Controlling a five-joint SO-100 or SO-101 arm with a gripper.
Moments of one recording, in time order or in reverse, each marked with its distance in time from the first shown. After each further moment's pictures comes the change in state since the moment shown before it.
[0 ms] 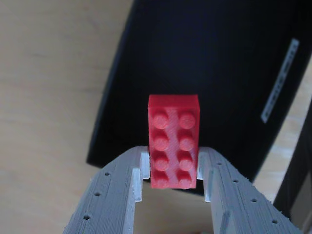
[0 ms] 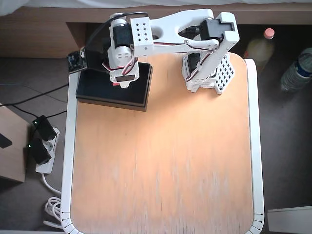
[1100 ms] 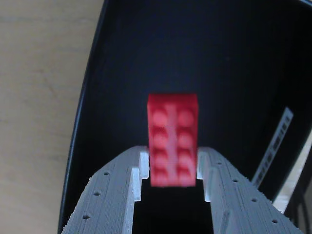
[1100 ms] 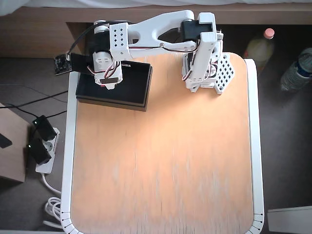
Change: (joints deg) arm 3.4 -12.9 0.0 -13.4 2.7
